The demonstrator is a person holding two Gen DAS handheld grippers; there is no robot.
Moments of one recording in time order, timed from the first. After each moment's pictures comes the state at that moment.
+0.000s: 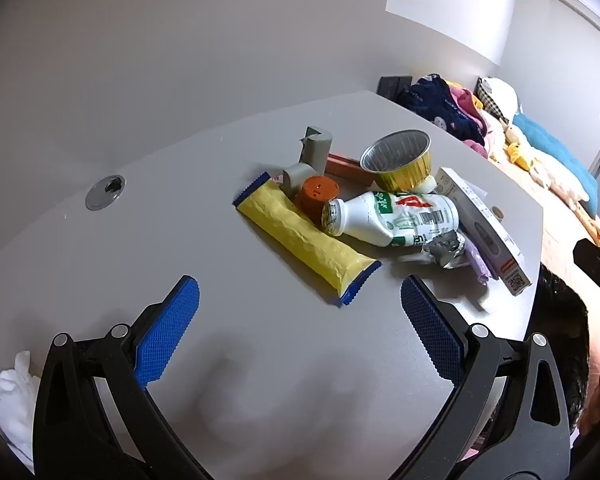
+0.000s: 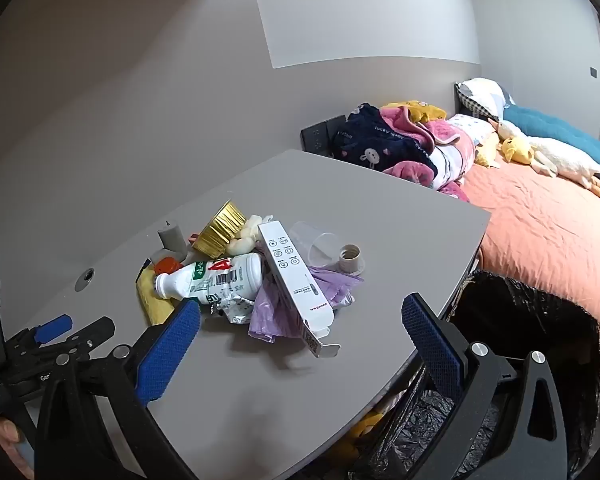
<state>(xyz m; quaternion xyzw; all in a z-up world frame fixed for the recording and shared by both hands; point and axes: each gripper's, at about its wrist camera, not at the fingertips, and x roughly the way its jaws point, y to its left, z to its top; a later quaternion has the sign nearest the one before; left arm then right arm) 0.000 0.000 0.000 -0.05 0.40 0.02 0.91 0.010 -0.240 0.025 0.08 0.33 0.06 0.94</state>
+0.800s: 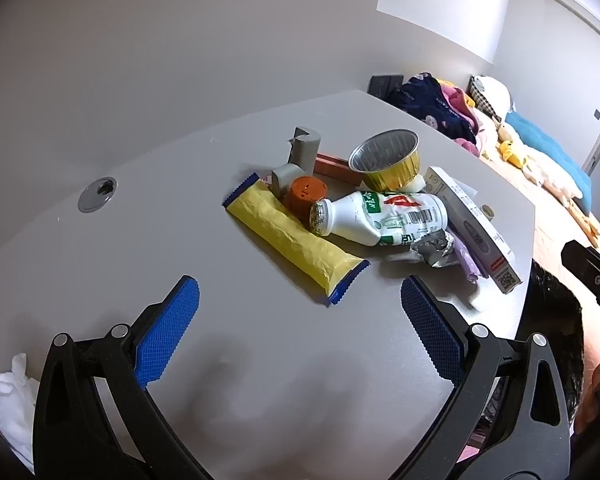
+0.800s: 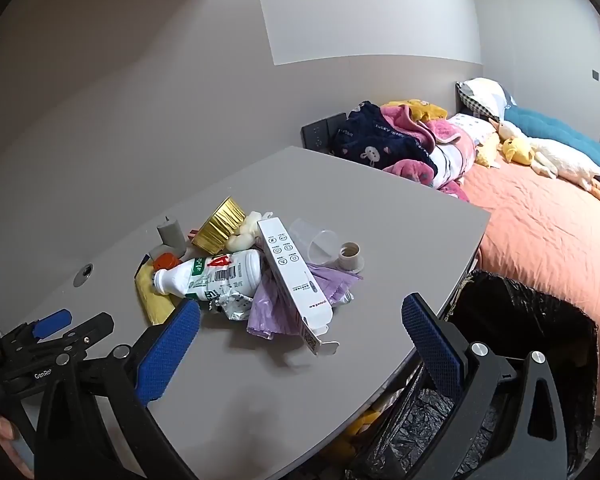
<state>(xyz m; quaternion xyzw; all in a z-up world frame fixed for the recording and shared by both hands) -0.002 -0.006 0.003 -0.05 0.40 0.01 0.91 0.010 -0.241 0.019 0.07 0.33 0.06 0.94</state>
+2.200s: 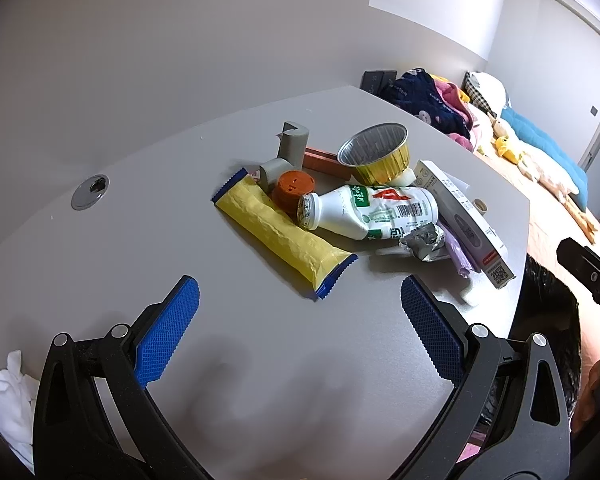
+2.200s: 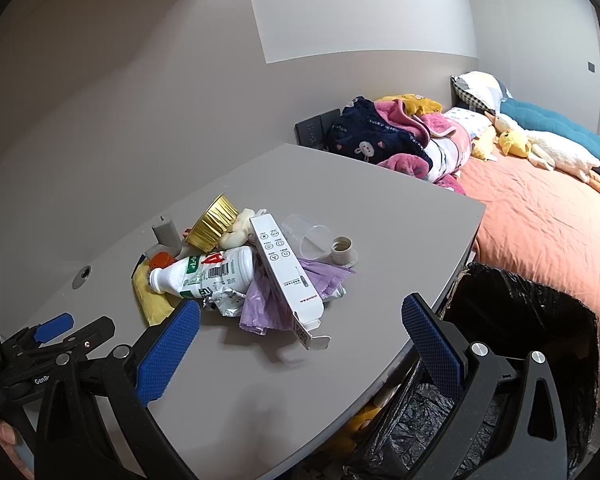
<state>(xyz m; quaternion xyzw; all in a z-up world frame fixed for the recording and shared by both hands) -0.001 -0.011 0.002 -0.05 0.41 0.00 0.91 0.008 -0.249 0.019 0.08 0.34 0.06 0.94</state>
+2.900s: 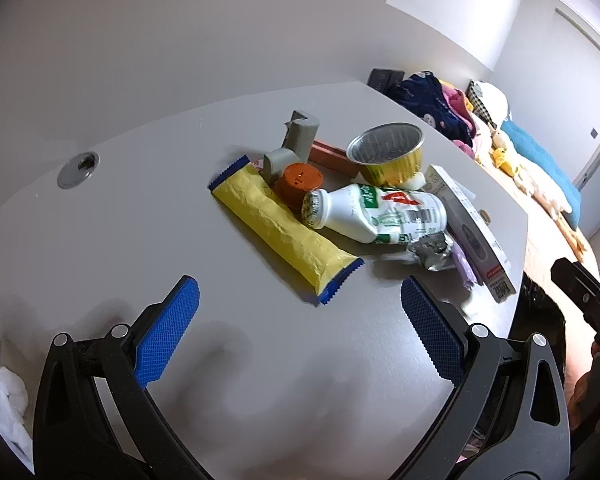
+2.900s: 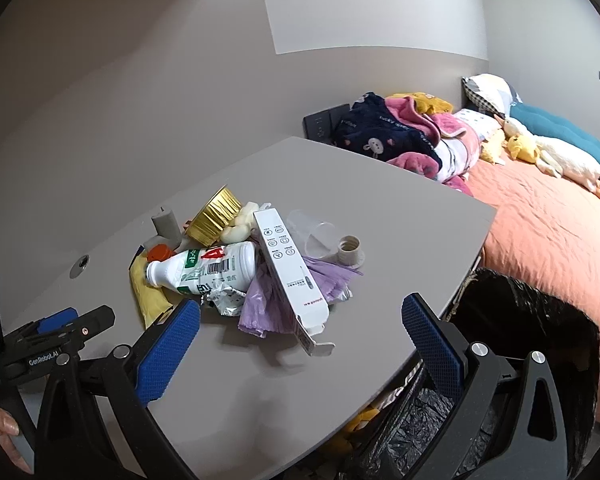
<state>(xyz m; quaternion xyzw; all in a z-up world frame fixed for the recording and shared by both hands) 0.016 0.005 -0.014 -0.10 0.42 -0.01 0.90 0.023 -0.244 0.012 0.06 0.35 0.07 0.93</state>
